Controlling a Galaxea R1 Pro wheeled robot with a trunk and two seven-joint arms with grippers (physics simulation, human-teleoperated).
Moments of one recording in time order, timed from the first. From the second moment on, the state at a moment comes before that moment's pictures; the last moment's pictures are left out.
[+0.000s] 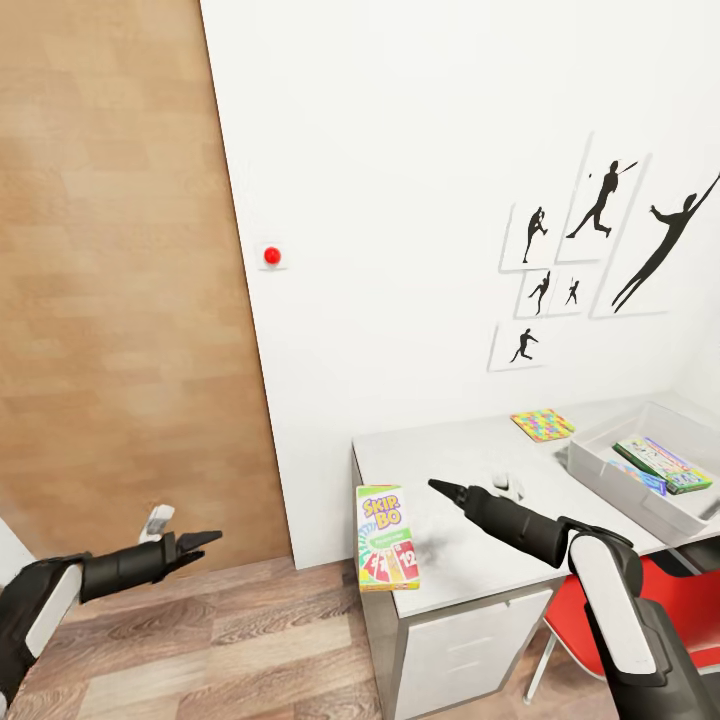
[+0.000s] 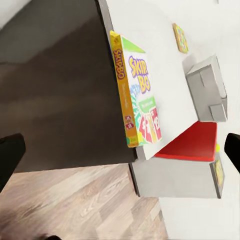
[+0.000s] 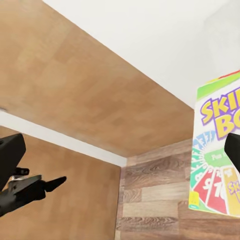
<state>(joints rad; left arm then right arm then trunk) -0.49 0.38 0.17 -0.85 0.40 0.86 -1.00 -0.35 -0.07 -0.12 -1.57 -0.83 0.98 0.22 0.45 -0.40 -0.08</state>
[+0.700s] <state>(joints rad) -0.60 0.14 0.16 -0.58 0.40 0.80 -0.80 -0.35 -0.07 -0.12 -1.57 -0.82 0.98 0.22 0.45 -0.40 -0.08</state>
